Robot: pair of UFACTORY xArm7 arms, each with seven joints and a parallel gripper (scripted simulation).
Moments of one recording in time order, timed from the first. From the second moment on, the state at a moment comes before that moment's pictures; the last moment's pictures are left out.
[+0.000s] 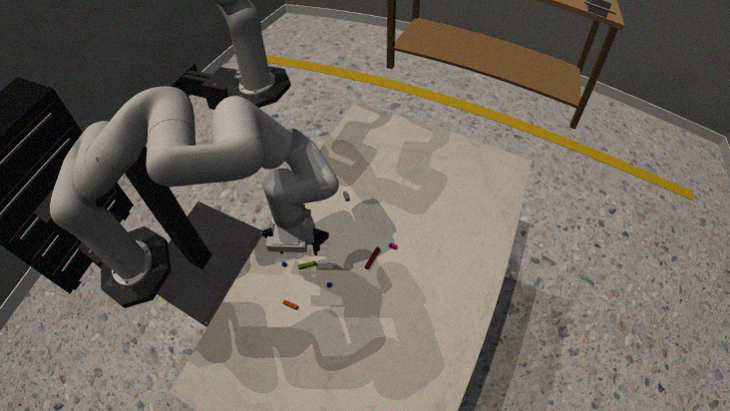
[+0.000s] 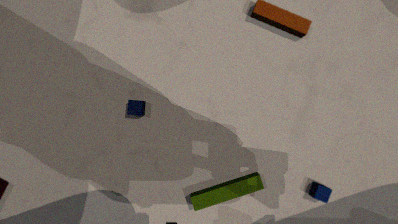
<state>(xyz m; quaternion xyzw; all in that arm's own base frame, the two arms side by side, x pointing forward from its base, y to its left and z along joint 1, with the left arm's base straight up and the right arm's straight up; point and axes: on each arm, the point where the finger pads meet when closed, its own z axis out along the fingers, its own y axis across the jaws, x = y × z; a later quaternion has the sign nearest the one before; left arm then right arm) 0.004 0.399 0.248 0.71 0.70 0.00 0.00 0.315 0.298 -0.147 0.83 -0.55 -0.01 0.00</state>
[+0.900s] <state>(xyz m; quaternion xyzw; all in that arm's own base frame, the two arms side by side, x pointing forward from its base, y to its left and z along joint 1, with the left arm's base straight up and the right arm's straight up) 0.004 0.399 0.248 0.71 0.70 0.00 0.00 0.291 0.378 -0.150 0.99 -0.16 -0.02 0.00</state>
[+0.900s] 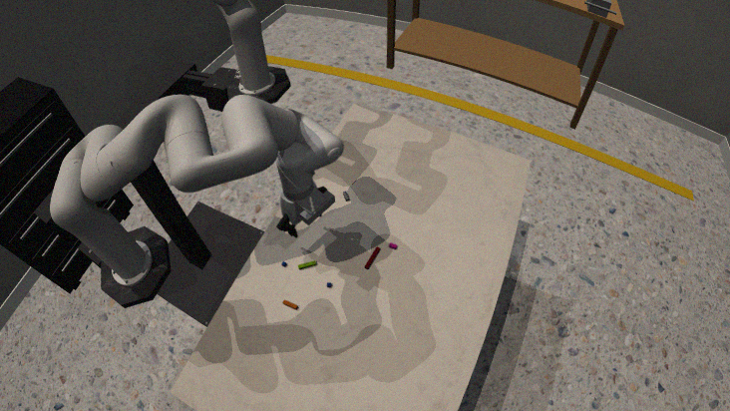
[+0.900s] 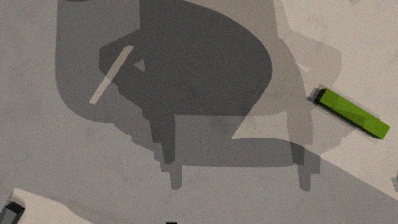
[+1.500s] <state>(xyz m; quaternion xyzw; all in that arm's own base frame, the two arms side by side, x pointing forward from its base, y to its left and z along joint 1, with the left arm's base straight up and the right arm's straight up) 0.004 0.399 0.248 0.71 0.70 0.00 0.00 0.283 0.423 -0.147 0.99 0.11 -0.01 -0.01</state>
